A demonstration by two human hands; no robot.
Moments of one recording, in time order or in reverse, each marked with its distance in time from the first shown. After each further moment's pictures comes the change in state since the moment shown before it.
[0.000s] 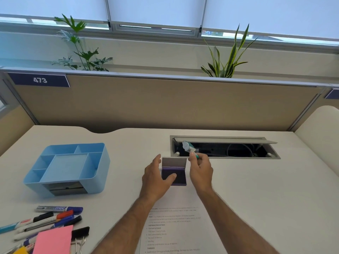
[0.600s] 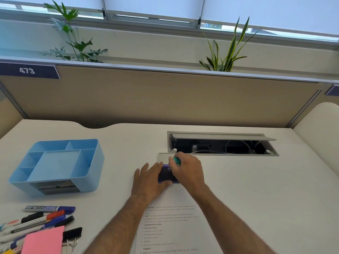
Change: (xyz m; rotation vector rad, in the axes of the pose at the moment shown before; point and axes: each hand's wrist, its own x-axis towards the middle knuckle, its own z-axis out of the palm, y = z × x) left_hand 0.017 -0.031 0.007 0.549 -0.205 0.121; right_hand -0.004 -0.007 0.017 -0.604 -0.127 -0.559
